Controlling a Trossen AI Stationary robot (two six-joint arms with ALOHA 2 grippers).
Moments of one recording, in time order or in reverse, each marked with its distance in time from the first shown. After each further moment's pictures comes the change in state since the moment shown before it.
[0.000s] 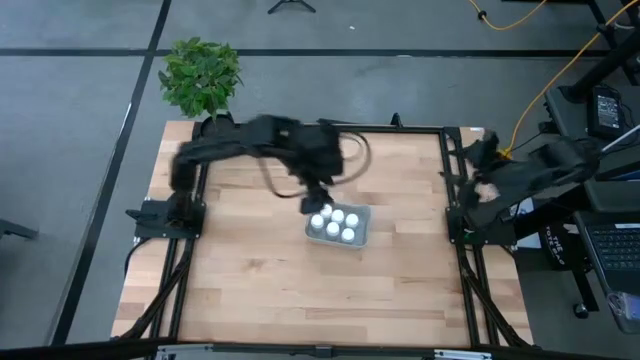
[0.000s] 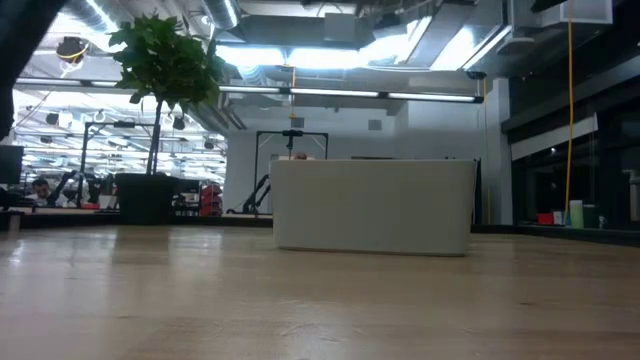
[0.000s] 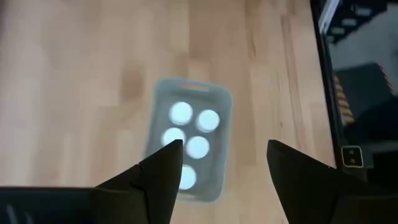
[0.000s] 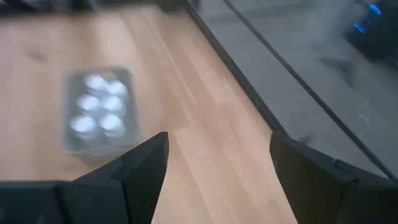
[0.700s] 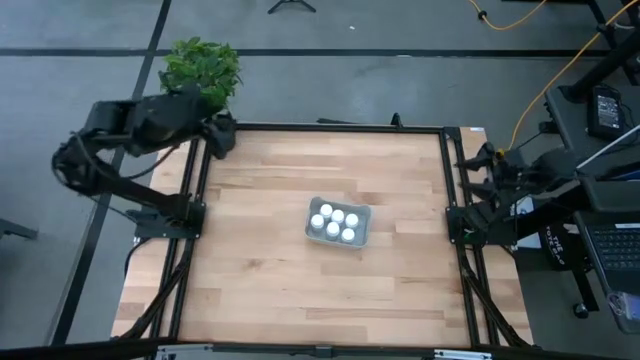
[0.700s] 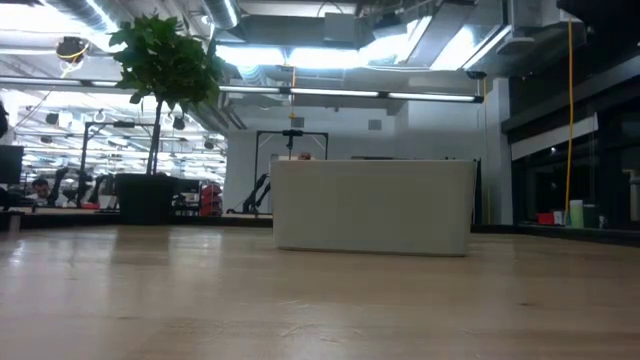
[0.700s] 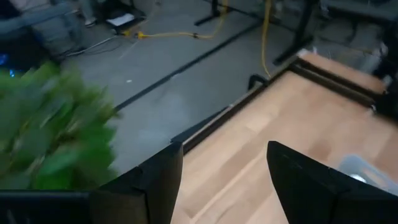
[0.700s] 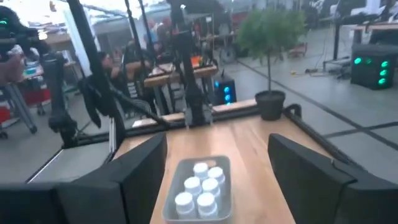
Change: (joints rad) left arm 0.002 -0.814 -0.500 0.018 -0.863 -0.388; right arm 0.094 -0.813 -0.601 0.741 -0.186 -0.389
